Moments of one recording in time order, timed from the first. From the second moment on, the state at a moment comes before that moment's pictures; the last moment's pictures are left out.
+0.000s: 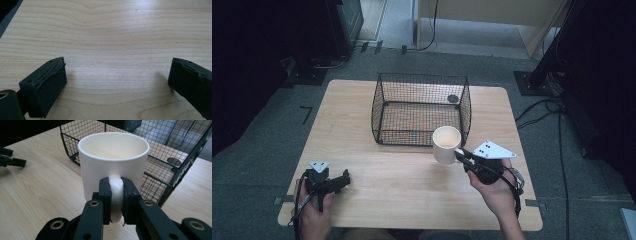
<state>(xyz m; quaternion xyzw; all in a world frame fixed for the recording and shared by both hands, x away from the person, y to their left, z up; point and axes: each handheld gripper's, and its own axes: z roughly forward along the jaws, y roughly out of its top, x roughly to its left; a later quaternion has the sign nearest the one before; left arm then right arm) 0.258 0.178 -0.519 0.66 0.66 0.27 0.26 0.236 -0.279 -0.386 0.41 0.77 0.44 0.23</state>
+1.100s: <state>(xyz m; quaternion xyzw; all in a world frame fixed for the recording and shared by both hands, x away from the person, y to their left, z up) 0.259 0.178 -0.519 0.66 0.66 0.27 0.26 0.305 -0.233 -0.352 0.38 0.77 0.45 0.24</state>
